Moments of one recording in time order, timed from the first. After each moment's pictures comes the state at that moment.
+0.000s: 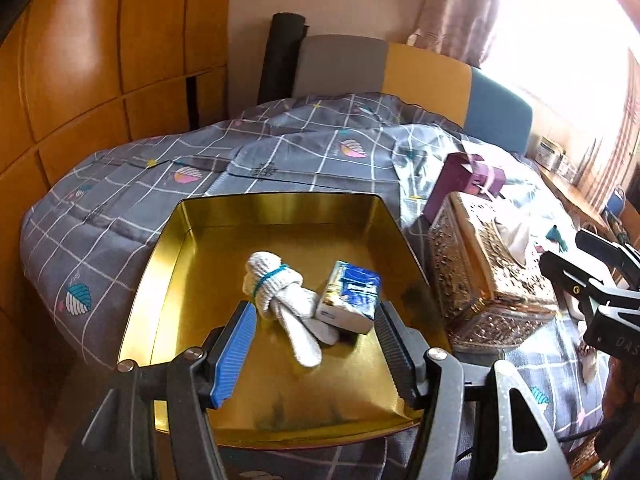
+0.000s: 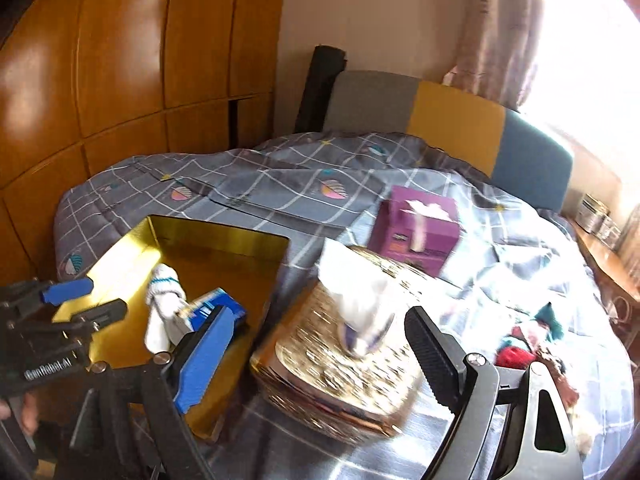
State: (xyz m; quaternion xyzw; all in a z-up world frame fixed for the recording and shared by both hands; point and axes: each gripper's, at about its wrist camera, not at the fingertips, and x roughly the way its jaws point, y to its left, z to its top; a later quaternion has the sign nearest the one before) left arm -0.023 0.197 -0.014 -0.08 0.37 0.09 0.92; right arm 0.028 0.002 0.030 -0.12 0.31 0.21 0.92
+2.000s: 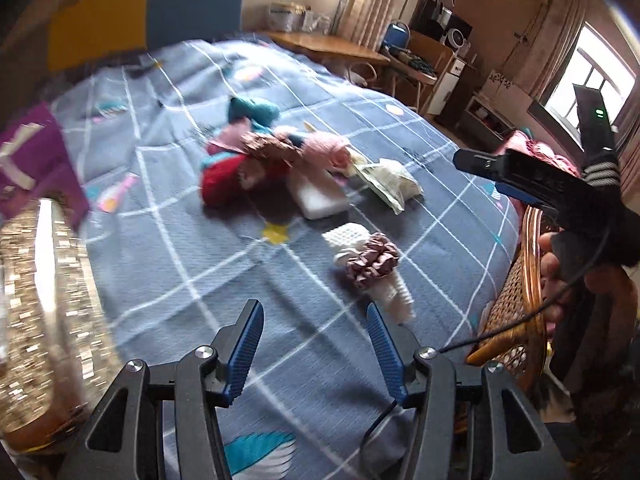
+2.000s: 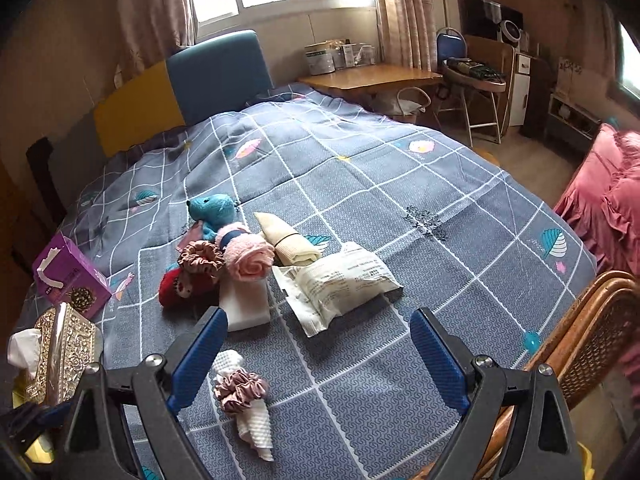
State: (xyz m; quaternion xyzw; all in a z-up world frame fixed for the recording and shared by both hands) left arm 0.067 -0.137 -0.040 0.06 0.48 -0.35 0.80; right arm 0.008 -0.373 0.013 0.16 0.38 -0.17 0.89
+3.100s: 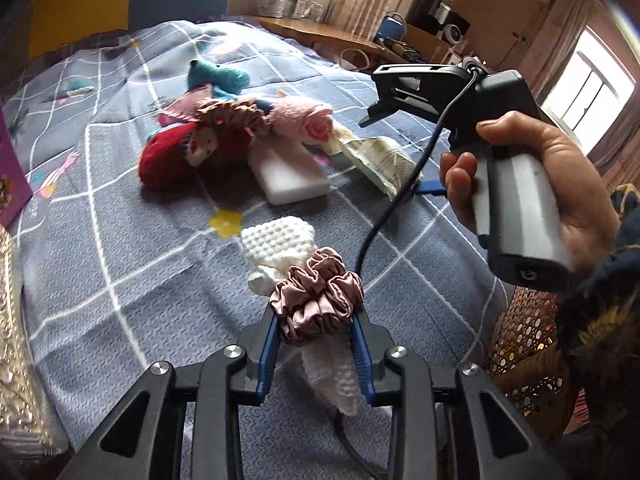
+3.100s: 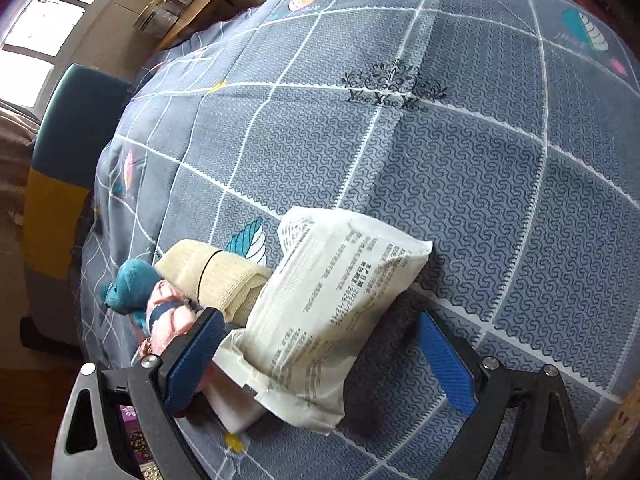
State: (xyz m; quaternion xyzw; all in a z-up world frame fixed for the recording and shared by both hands) left arm 0.072 -0.169 -0.086 0.04 0.49 -0.36 0.79; right arm 0.106 -0.465 -0.094 0.46 0.45 -0.25 0.72
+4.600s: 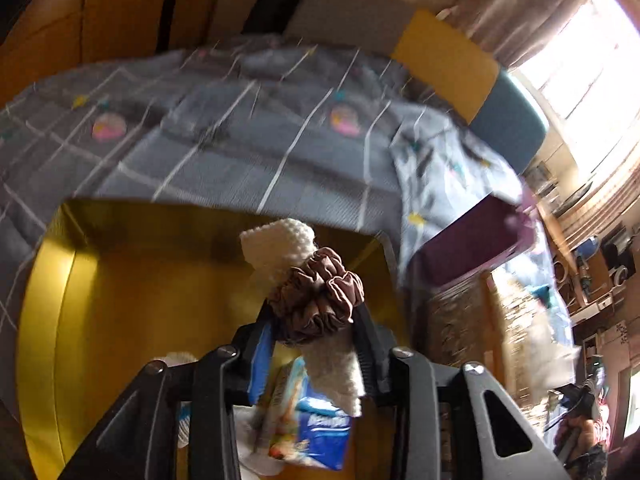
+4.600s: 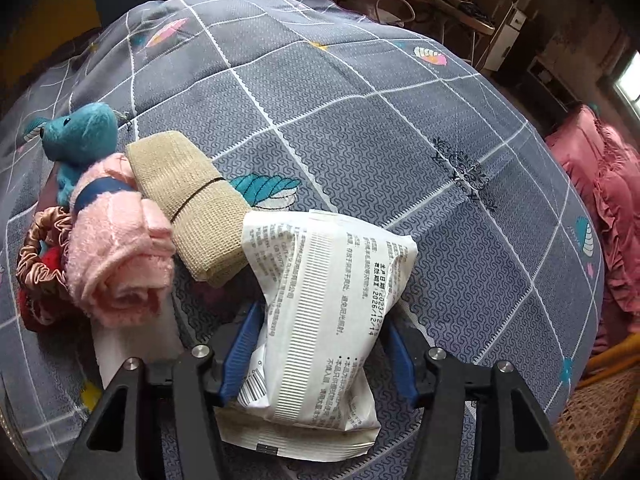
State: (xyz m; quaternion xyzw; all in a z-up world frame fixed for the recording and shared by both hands) left arm 0.133 0.242 -0.063 -0.22 0.46 0.03 0.86; right arm 0.156 -0.379 -0.102 0.11 0.56 -0.25 0.78
